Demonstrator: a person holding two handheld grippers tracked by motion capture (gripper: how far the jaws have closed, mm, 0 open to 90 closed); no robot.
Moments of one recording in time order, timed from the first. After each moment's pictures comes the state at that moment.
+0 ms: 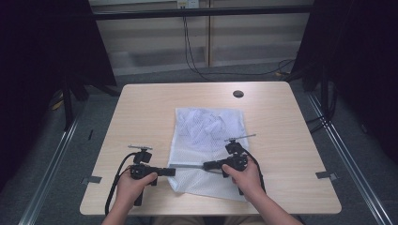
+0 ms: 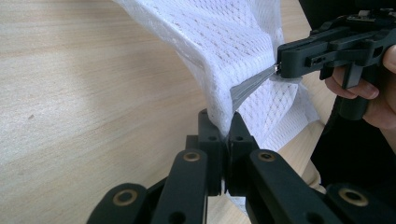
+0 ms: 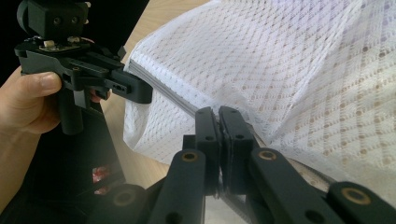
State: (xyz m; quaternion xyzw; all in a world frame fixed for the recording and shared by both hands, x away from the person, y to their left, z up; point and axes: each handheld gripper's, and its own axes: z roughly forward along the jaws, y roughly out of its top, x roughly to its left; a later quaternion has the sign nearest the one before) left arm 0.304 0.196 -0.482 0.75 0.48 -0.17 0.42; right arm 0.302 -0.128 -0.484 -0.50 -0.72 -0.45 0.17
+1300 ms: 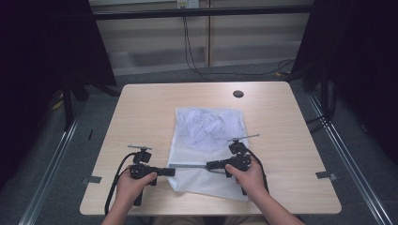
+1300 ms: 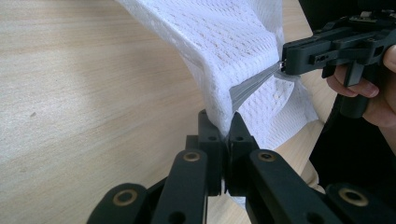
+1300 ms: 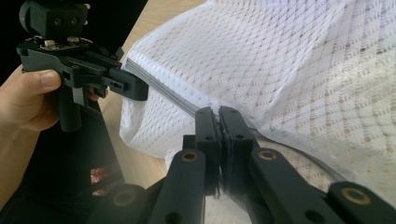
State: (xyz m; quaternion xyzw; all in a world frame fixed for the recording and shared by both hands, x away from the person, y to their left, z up) left arm 0.305 0.198 -0.482 0.75 0.48 -0.18 0.42; right arm 0.300 -0.138 -0.484 -0.50 -0.72 -0.45 0.17
